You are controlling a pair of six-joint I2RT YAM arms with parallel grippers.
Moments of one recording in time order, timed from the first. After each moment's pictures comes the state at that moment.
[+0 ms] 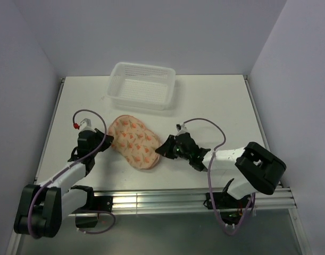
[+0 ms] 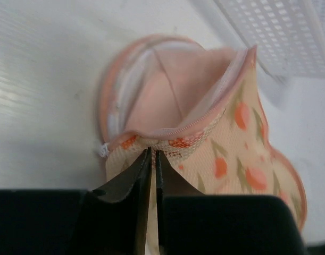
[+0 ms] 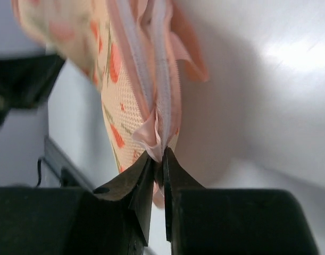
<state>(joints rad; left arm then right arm) -0.13 1.08 0.27 0.32 0.05 -0.77 0.88 1.45 0.44 0.51 0.01 1.05</state>
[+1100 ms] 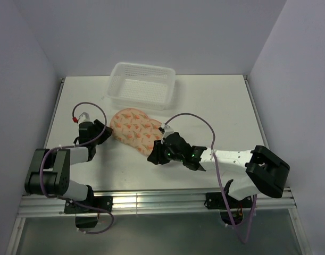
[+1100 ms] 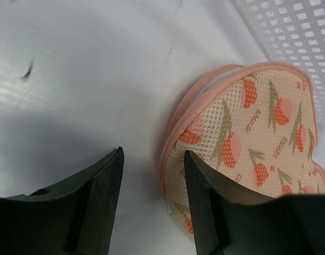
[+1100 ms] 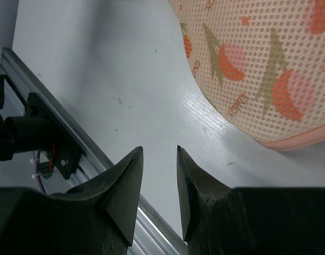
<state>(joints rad) -0.05 1.38 0.36 0.46 0.01 -0.74 0.98 1.39 0.63 0.17 -0.05 0.75</state>
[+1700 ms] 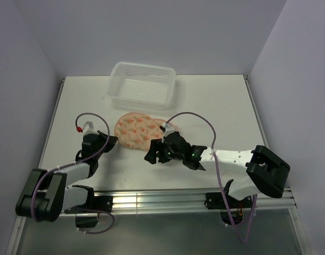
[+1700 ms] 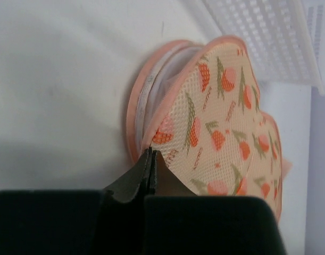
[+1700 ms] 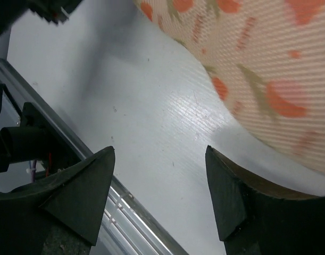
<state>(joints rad) -0.14 1.27 0.24 0.61 0.06 -0.85 0.99 1.39 0.65 0.17 -0.01 0.75</state>
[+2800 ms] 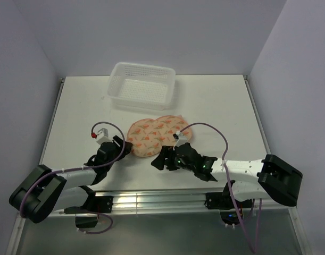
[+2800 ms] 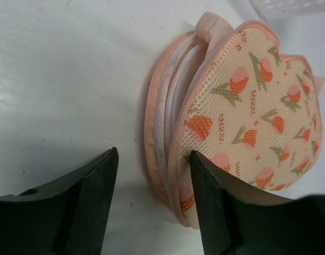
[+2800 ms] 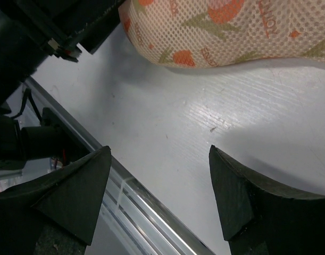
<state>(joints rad) -0.57 1.20 0.16 0.53 -0.27 -0.95 1.02 1.22 0.40 0.29 0.05 0.93</state>
